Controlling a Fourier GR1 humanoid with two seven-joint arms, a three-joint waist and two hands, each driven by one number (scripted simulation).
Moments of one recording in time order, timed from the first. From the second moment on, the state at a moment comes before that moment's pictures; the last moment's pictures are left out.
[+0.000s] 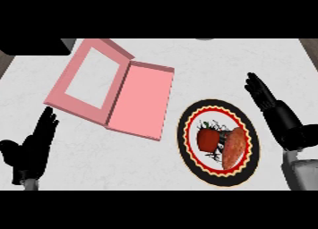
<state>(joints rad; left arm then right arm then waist) 0.05 0.30 -0.03 -1.43 0.20 0.19 0.00 -0.17 -0.32 0.08 -1.52 -0.10 0.11 -0.05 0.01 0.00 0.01</state>
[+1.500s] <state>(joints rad) -0.10 0.48 0.01 -1.33 -0.07 0.22 0.08 -0.13 -0.54 0.22 -1.40 0.39 0.14 -0.28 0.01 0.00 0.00</state>
